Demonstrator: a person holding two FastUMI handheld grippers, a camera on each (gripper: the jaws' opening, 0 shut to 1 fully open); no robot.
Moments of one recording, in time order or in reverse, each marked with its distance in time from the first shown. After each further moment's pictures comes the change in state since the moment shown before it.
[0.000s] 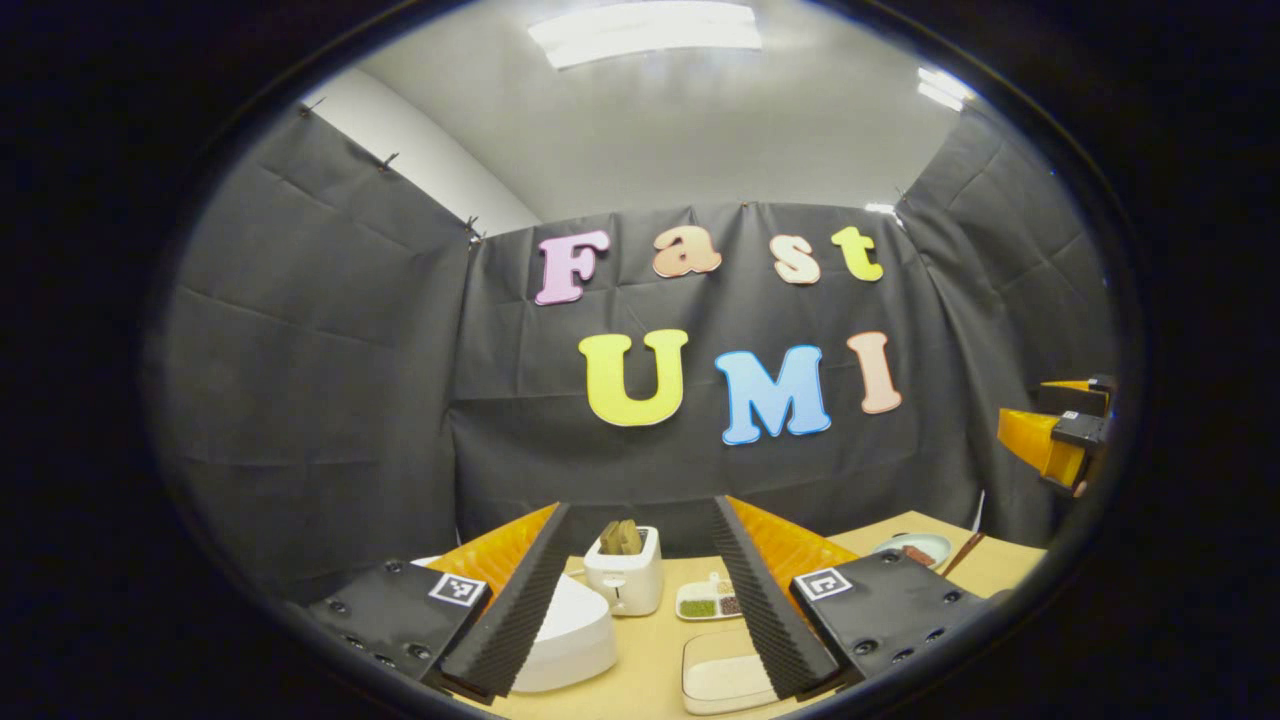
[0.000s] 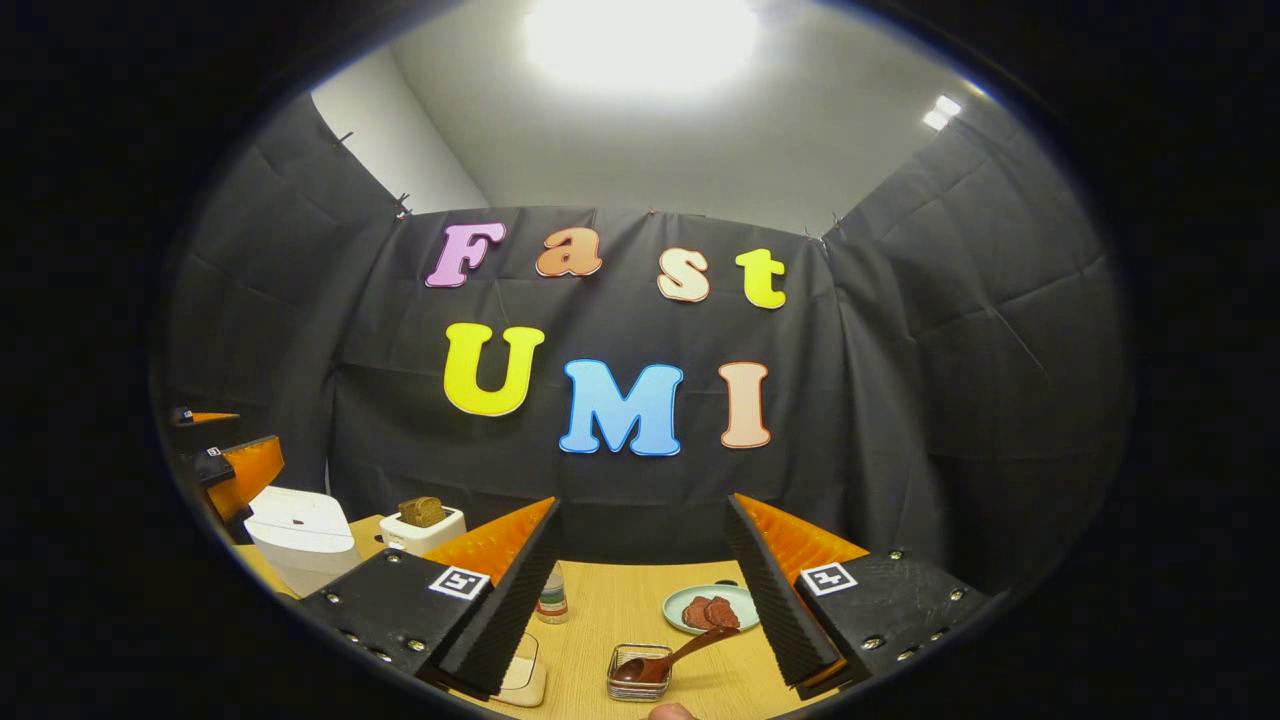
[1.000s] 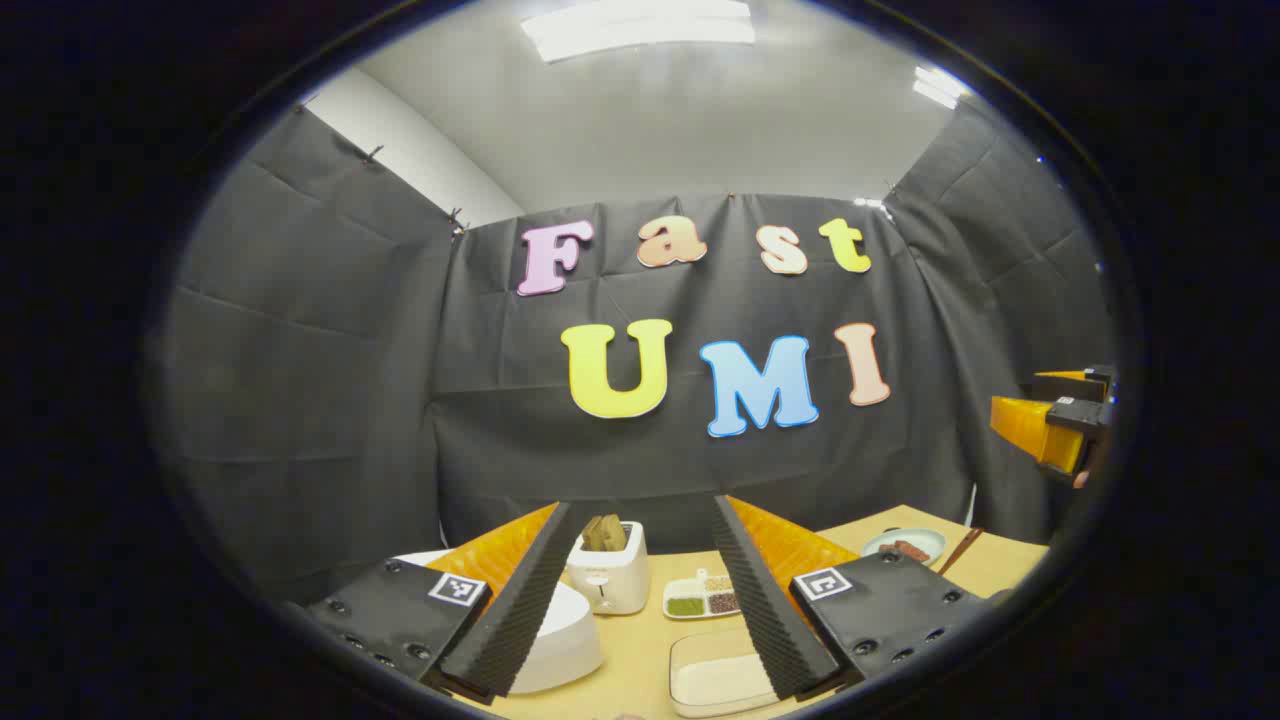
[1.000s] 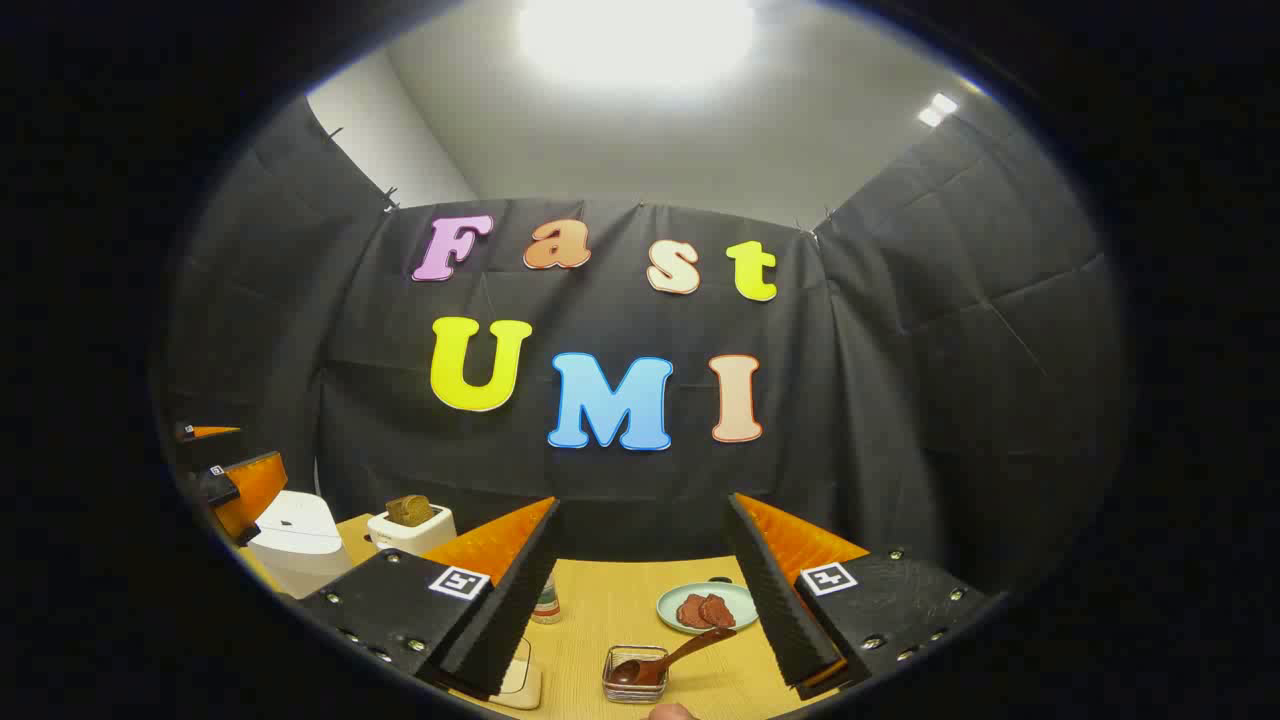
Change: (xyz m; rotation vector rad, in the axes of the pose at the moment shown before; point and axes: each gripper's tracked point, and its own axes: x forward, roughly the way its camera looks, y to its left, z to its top) left arm 0.016 -0.012 -0.014 0.008 0.009 -0.032; right arm 0.013 -0.006 -0.004 0.003 0.013 -0.031
